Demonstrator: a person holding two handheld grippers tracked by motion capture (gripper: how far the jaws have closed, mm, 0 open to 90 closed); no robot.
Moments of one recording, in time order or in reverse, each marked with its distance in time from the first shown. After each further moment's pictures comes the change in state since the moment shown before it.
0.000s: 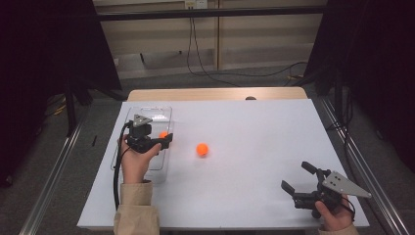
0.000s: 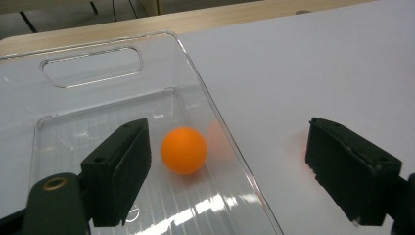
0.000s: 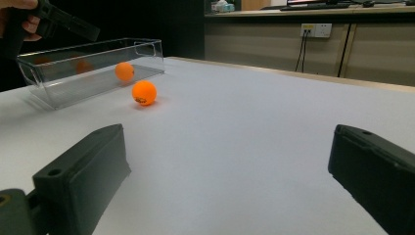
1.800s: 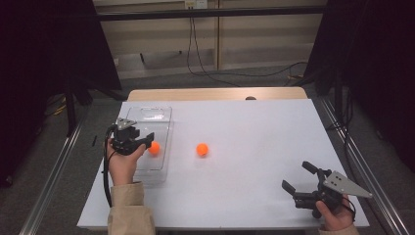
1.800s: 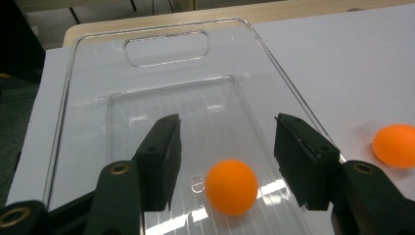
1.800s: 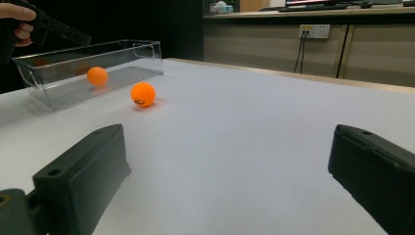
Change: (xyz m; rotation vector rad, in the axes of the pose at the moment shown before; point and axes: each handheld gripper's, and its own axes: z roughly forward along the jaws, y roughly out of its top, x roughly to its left) left arm 0.032 -0.015 -0.014 -0.005 0.118 -0.037; right arm -0.001 0.001 -0.001 -0.005 -0.003 0.003
